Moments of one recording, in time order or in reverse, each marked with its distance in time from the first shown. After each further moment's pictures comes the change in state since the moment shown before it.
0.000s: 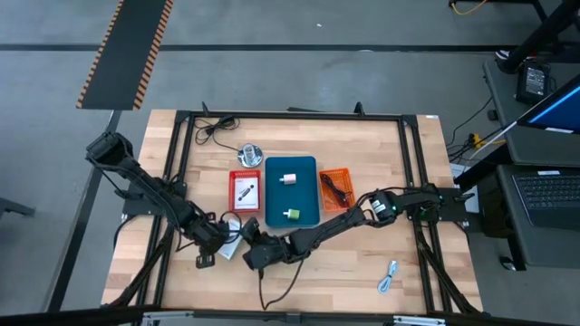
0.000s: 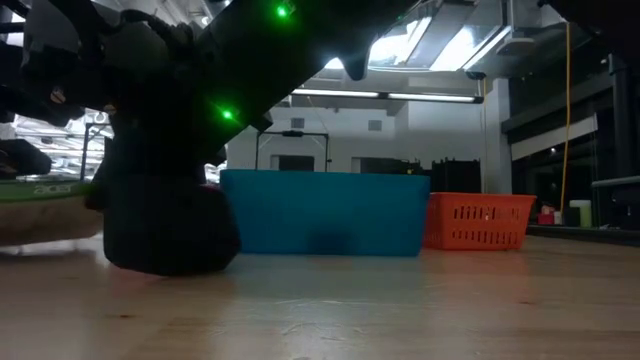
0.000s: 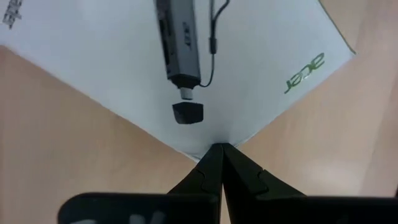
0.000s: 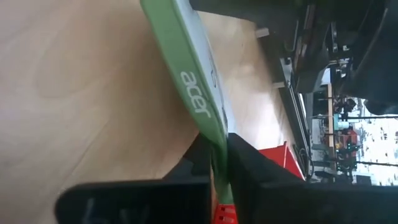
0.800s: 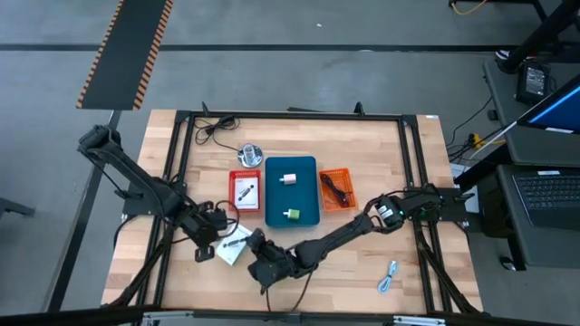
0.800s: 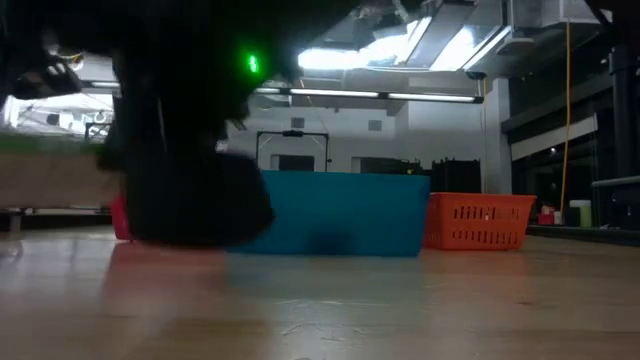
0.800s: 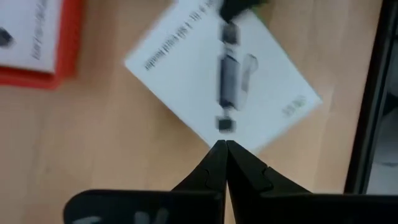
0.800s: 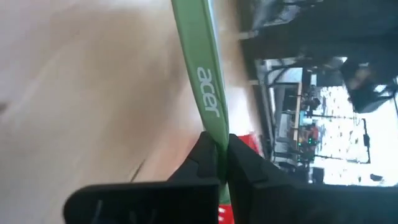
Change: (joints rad) left arm -0.002 -0.201 0.197 -0.298 -0.150 -0.031; right arm 0.082 -0.041 0.002 -0.070 0.175 -0.059
